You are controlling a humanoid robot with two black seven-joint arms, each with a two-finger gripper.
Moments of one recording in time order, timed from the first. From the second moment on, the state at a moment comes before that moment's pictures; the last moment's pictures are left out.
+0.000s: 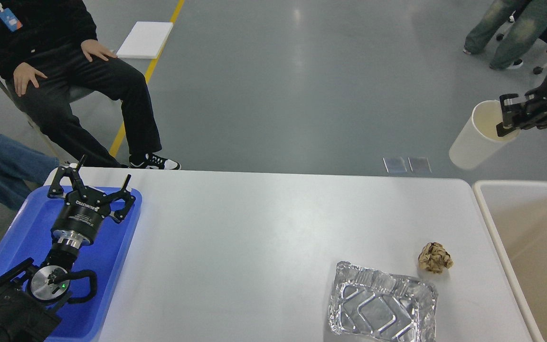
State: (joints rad) left arm -0.48 0.35 -0.88 -0.46 -0.17 -0.78 -0.41; right arm 2.13 -0.70 -1.16 1.03 -0.58 0.74 0.21
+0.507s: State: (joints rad) left arm -0.48 0.35 -0.88 -0.46 -0.17 -0.78 -0.41; right arm 1.75 -0.87 -1.09 0.69 -0.56 0.74 0.21
